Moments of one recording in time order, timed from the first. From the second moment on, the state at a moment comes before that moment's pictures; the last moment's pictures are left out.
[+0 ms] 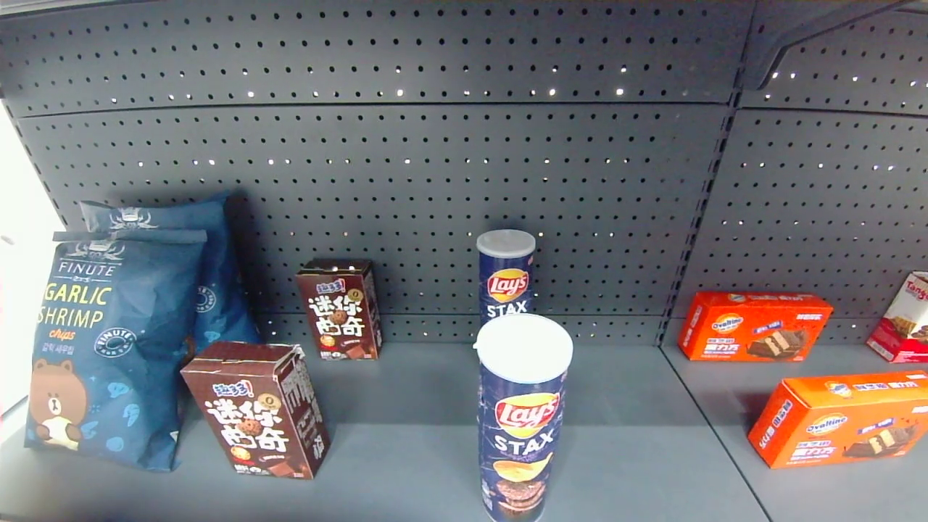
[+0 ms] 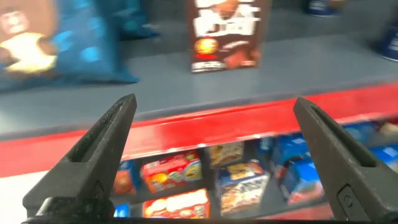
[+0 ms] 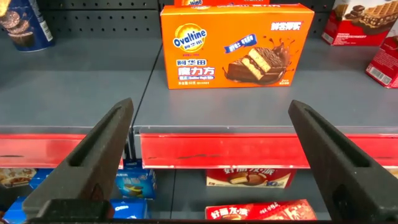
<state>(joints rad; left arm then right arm) -0.13 0.10 0.00 0.00 -0.02 0.01 0.00 0.00 0.00 0.01 -0.01 0.00</state>
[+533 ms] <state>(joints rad) 0.01 0.04 0.00 0.00 -0.01 0.00 0.00 0.00 0.00 0.01 -0.01 0.00</state>
